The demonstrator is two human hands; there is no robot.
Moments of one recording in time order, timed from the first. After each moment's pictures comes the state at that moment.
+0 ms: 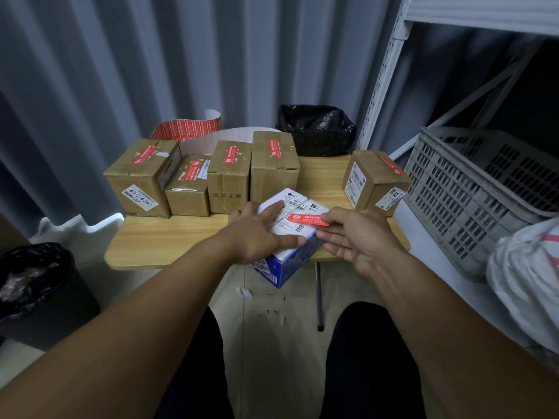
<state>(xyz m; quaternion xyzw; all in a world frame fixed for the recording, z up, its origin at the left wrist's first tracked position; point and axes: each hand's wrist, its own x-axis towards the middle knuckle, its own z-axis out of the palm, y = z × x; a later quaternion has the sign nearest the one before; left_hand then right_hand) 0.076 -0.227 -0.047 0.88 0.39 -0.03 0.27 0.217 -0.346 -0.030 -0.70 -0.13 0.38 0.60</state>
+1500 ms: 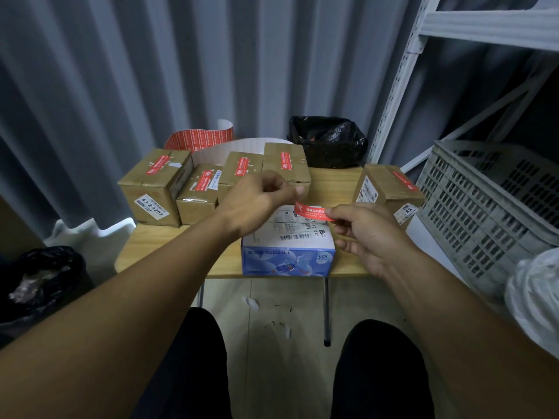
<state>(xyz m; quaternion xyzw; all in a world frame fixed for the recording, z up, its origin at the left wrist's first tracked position) 0.074 -0.204 0.000 0.81 0.31 0.25 0.42 0.233 -0.322 -0.018 -0.68 -0.21 0.36 0.60</state>
